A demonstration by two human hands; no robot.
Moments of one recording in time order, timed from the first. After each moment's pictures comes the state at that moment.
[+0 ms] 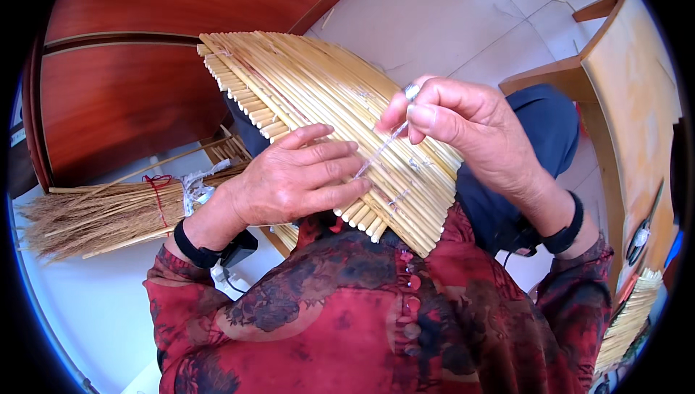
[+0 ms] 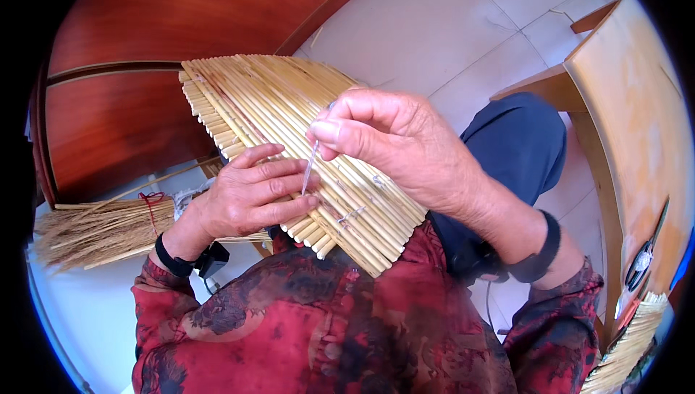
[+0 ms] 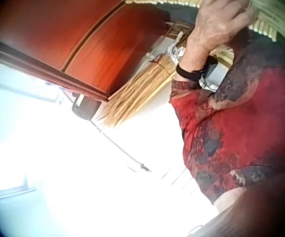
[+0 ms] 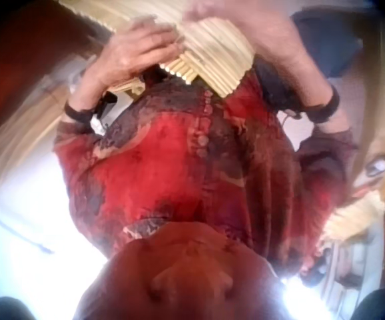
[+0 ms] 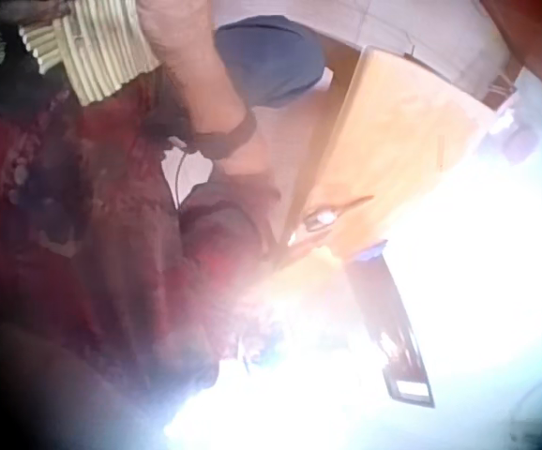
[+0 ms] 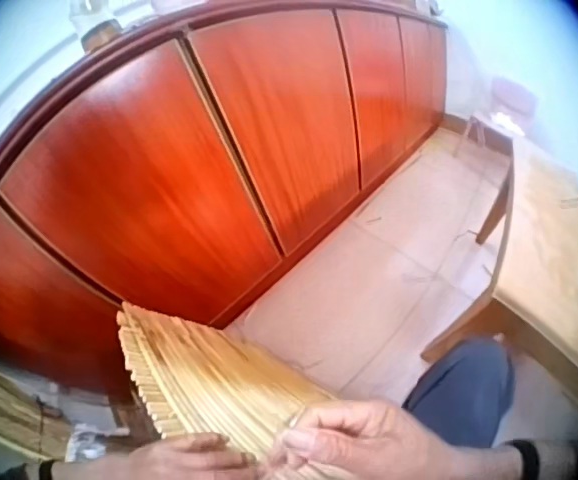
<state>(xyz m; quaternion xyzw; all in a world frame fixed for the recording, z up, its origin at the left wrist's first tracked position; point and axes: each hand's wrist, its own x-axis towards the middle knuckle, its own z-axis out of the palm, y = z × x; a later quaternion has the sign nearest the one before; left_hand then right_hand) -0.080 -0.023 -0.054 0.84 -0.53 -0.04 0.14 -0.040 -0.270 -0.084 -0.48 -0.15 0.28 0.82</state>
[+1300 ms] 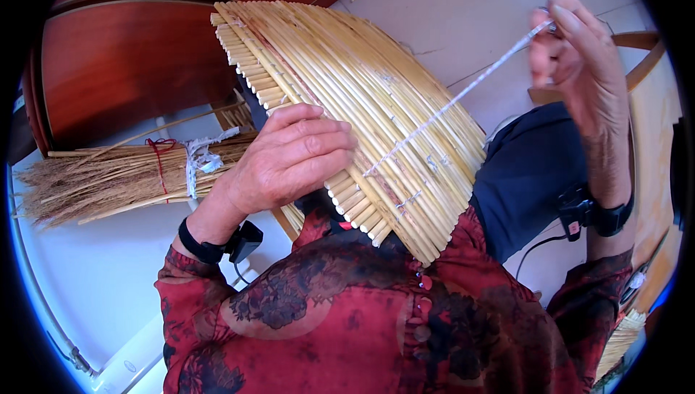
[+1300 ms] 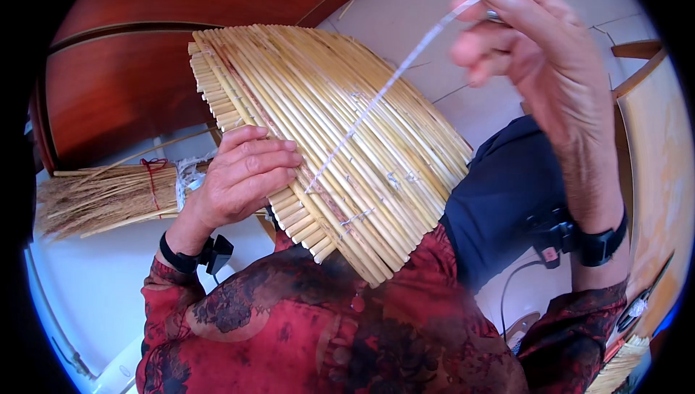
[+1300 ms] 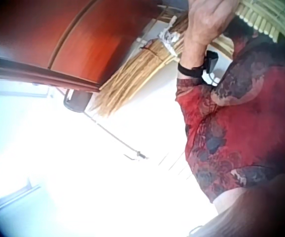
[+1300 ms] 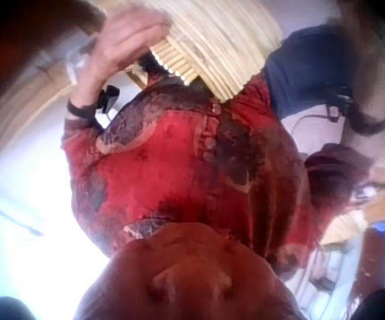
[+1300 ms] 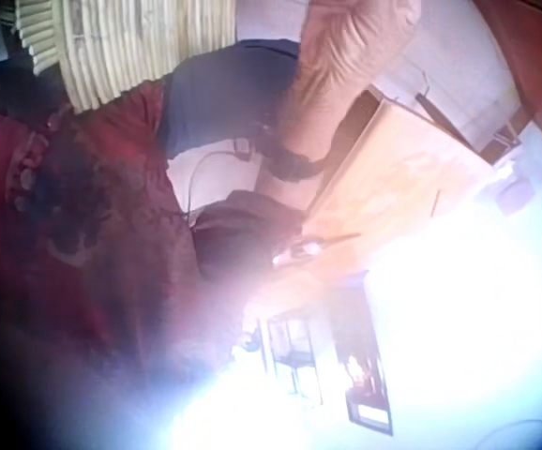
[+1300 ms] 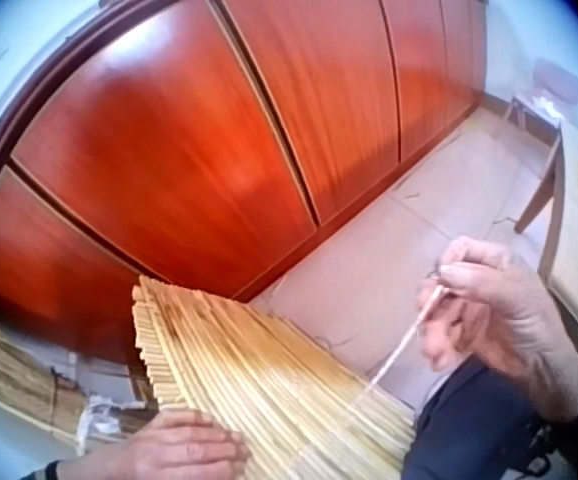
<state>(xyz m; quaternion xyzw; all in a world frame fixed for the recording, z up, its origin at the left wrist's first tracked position) -0.096 -0.010 -0.061 0.90 -0.39 -0.03 0.18 0.048 -0.334 -0.100 -0.57 -0.19 0.20 0.78</state>
